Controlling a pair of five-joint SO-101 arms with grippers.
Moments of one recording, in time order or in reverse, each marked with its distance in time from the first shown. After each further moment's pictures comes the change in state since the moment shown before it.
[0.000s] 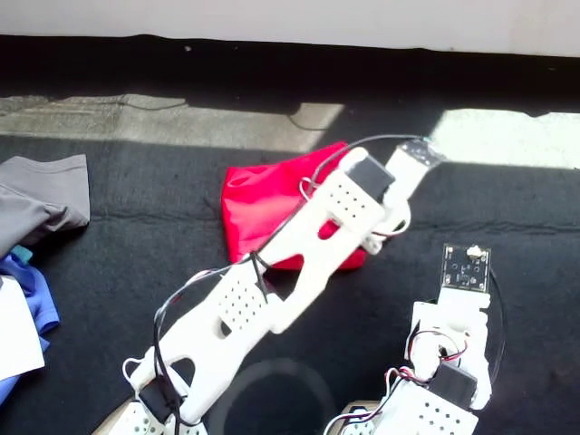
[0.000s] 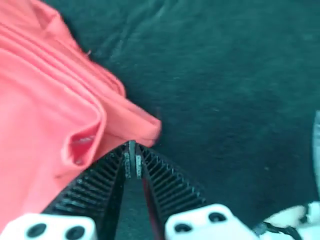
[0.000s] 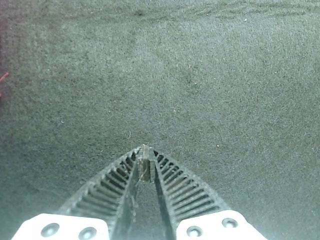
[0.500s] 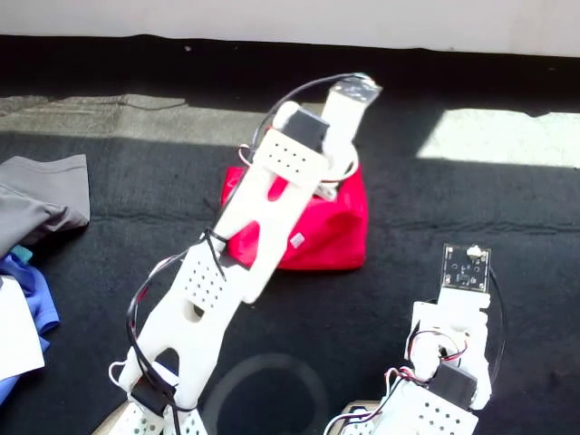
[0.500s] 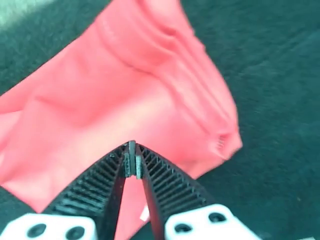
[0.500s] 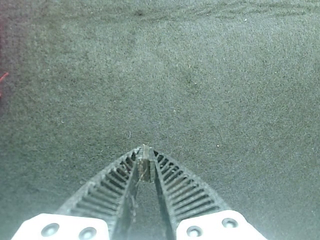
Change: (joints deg) left arm -13.7 -2.5 -0.1 -1.7 0.0; right arm 0.0 0.0 0.0 0.0 0.0
